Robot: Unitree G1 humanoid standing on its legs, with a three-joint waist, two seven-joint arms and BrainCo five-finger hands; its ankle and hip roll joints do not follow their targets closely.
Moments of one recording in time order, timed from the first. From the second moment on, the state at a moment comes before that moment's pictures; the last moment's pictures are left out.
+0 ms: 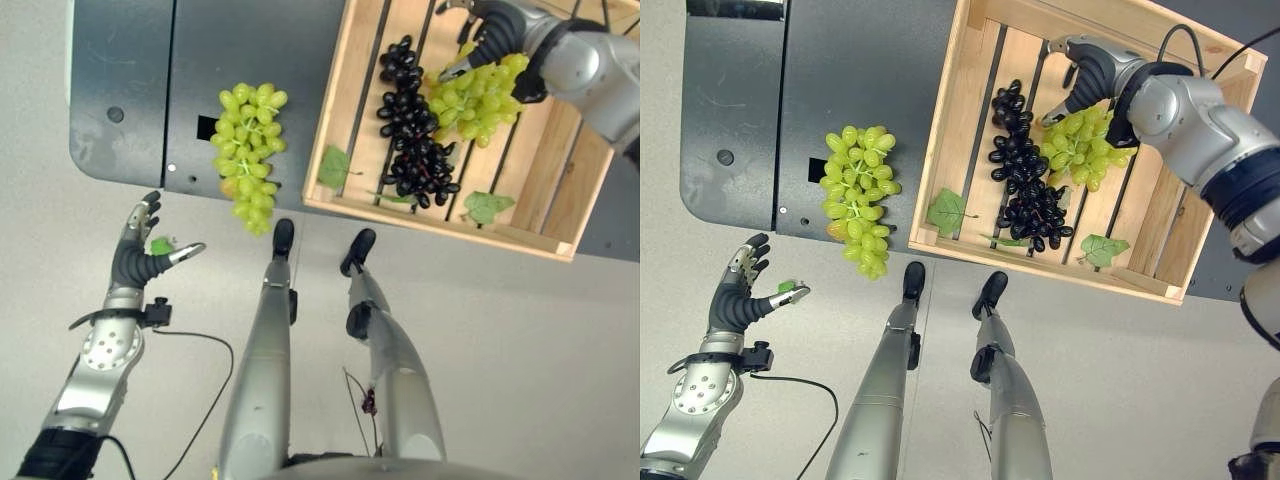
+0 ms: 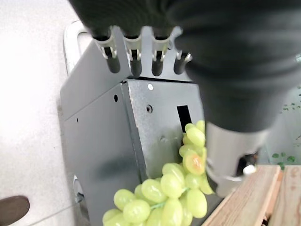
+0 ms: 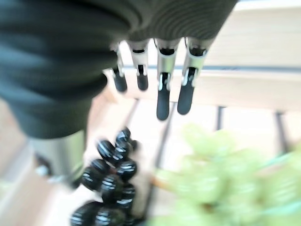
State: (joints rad) left arm 0.07 0.72 0.02 0.02 -0.29 -0.29 0.26; right arm -1.50 -1.04 1.05 0.53 0.22 -0.09 0.05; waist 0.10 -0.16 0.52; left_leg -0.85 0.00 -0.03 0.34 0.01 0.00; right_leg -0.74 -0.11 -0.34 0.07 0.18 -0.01
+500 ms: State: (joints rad) left arm 0.08 0.69 0.02 0.01 -0.25 -0.27 0.27; right arm -1.46 -1.25 1.15 0.17 -0.46 -0.11 -0.04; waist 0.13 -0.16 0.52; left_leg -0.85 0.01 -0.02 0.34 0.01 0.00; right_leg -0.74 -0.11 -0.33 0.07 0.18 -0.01
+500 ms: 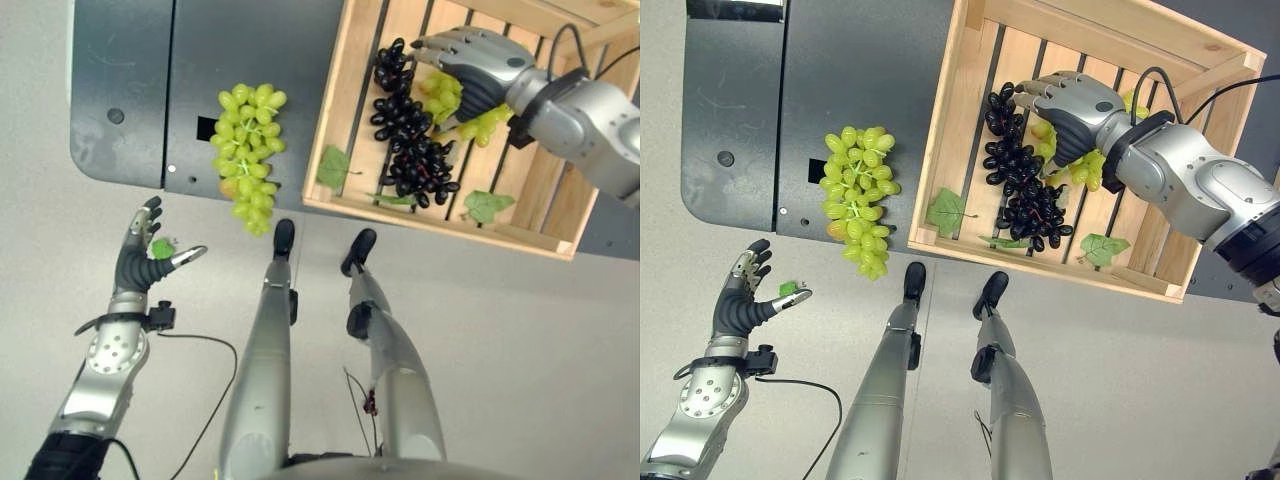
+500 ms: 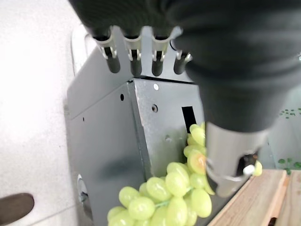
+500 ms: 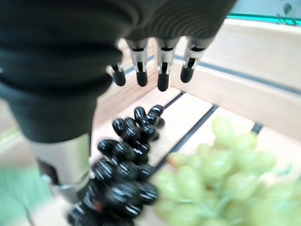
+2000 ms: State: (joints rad) left arm 0.07 0.80 -0.06 0.01 -0.21 -0.27 0.28; right arm -1.57 -1.11 1.39 0.26 -0.90 -0.20 -0.08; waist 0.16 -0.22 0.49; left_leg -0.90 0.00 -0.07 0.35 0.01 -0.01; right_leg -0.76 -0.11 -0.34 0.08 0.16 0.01
